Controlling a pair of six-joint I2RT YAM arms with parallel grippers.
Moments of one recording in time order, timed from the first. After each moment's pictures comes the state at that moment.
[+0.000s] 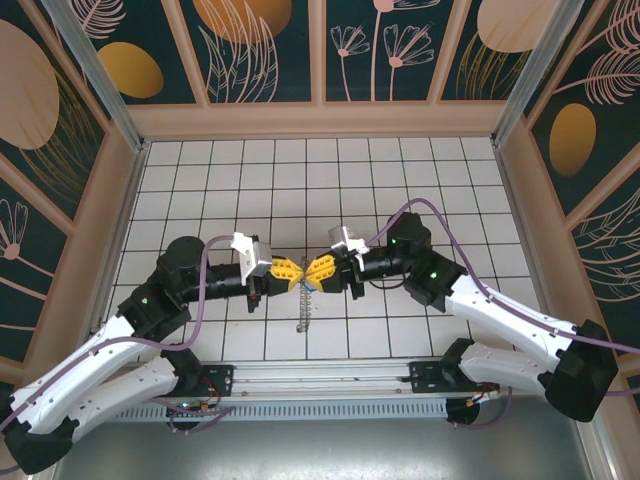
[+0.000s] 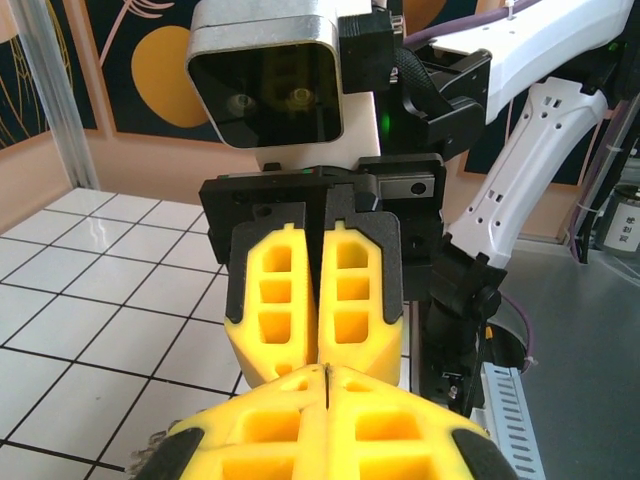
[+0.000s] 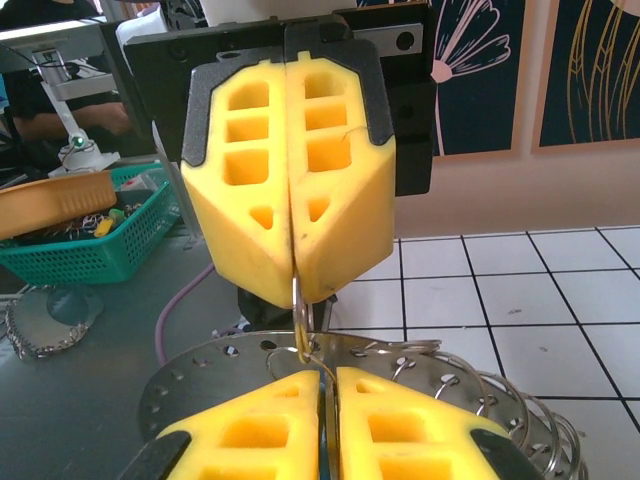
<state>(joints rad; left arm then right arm) -0.81 0.72 0.76 -0.18 0.59 0.01 0.84 1.06 0.75 0.17 -0.92 0.00</state>
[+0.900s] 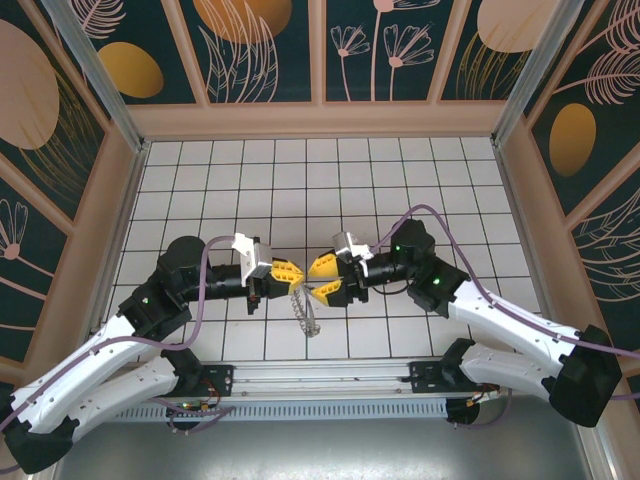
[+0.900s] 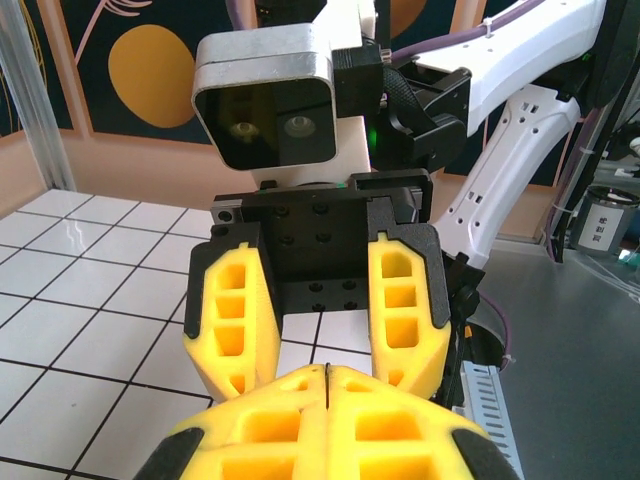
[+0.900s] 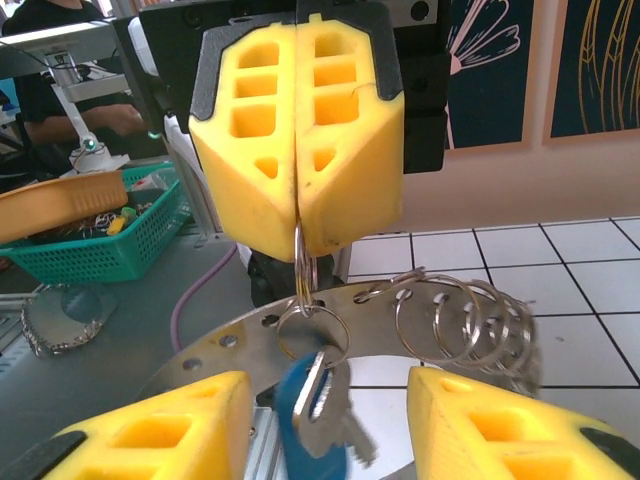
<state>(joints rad) -0.81 0.72 0.77 -0.18 0.63 -0.01 0.84 1.02 0.69 0.20 -0.93 0.03</state>
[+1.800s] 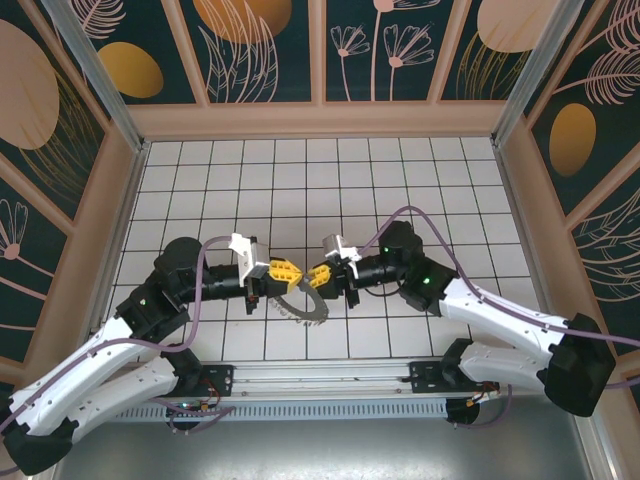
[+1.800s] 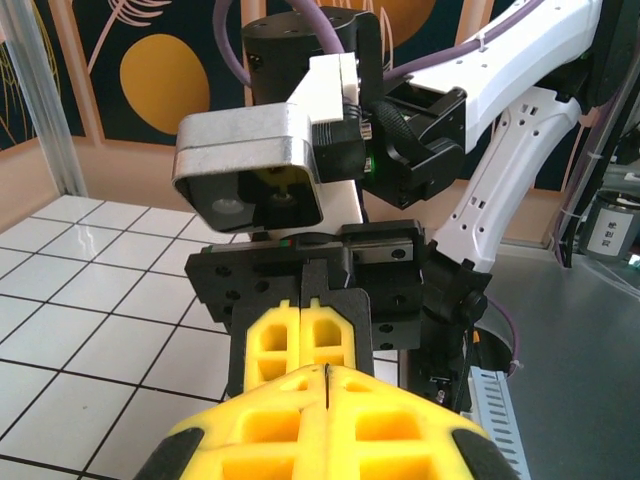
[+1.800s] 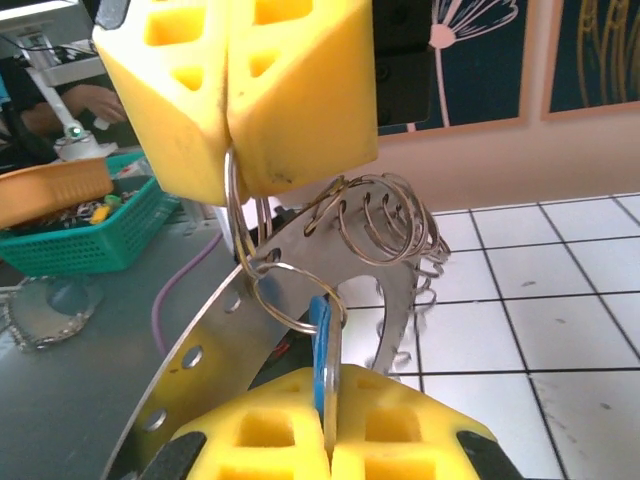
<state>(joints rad) -0.81 0.70 0.77 -0.18 0.61 -0.01 0.88 1.07 0.69 0.22 -0.86 0.01</state>
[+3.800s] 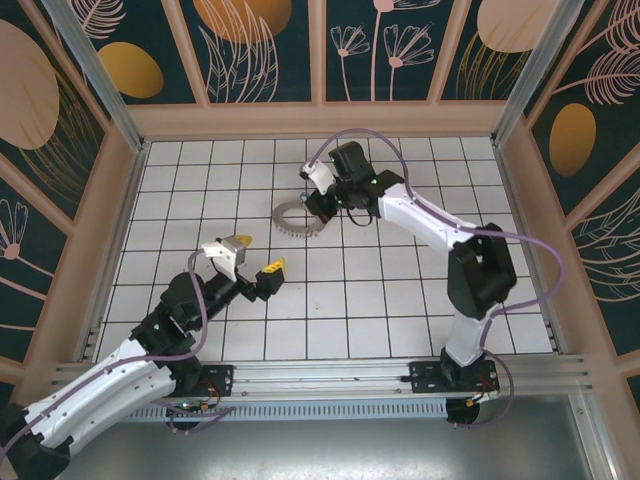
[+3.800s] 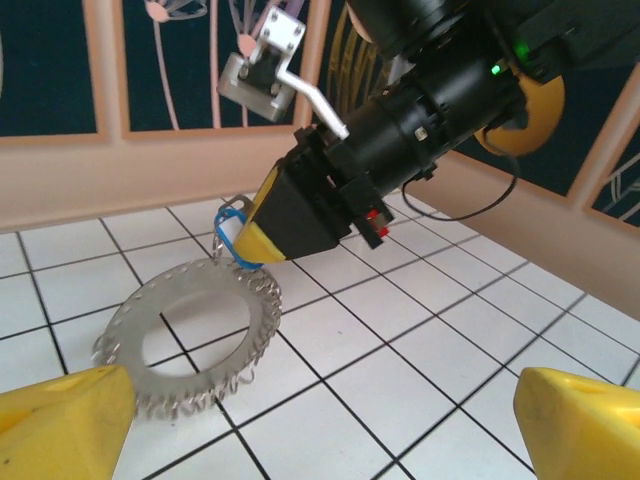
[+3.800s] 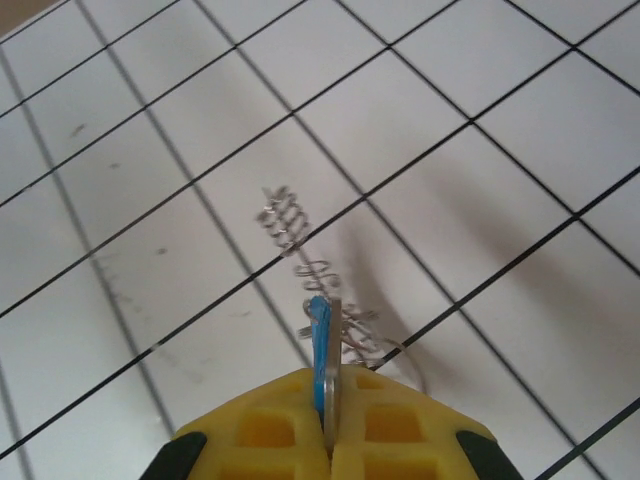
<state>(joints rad) -0.81 0.50 0.37 0.08 -0.10 -0.21 0.63 1.84 1.53 -0.49 -0.38 -0.18</state>
